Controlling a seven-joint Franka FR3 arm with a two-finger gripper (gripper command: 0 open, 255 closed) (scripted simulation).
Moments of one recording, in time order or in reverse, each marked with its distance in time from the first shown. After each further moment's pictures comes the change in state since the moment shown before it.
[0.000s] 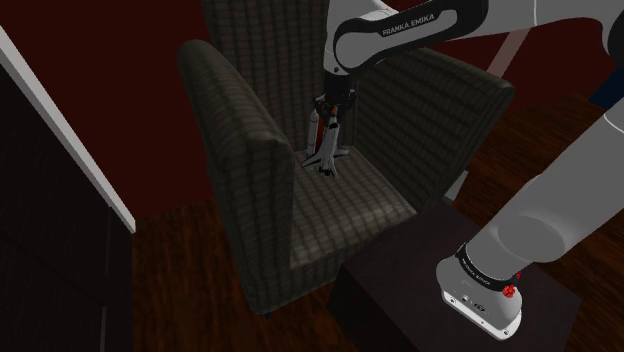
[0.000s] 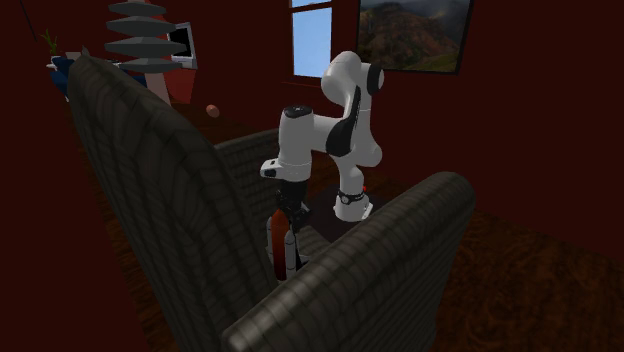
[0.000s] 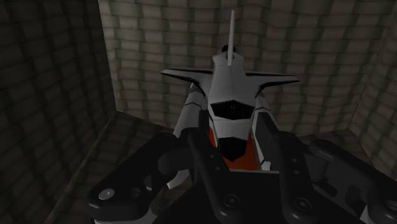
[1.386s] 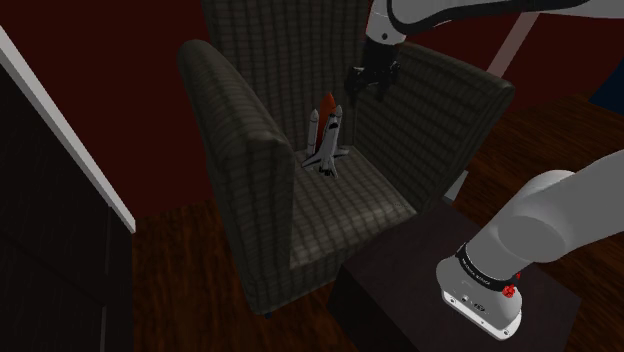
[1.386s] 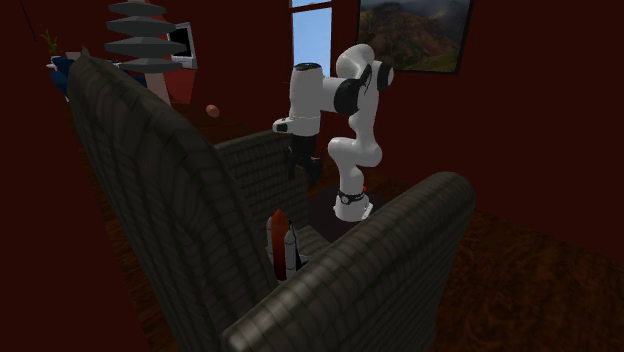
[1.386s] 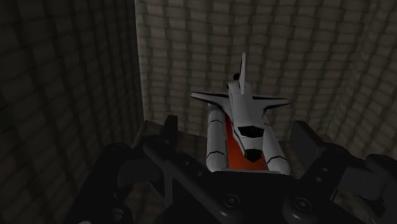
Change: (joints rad) arm -0.002 -0.342 -0.054 -0.123 0.084 -0.180 -0.124
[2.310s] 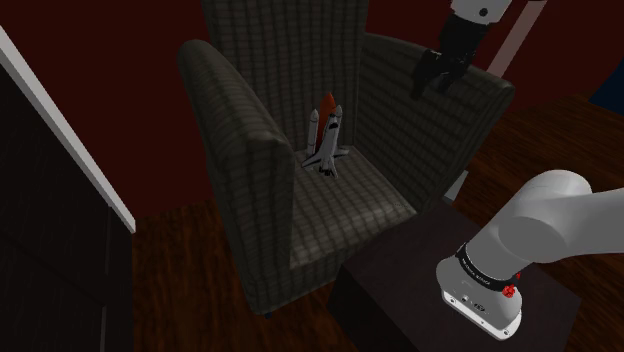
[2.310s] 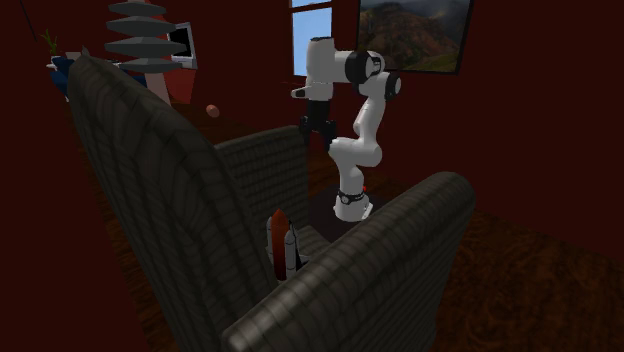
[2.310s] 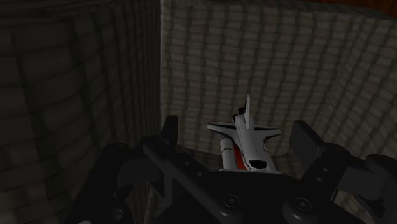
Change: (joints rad) arm 0.010 -0.463 -0.109 -0.169 0.029 -0.250 -0.127
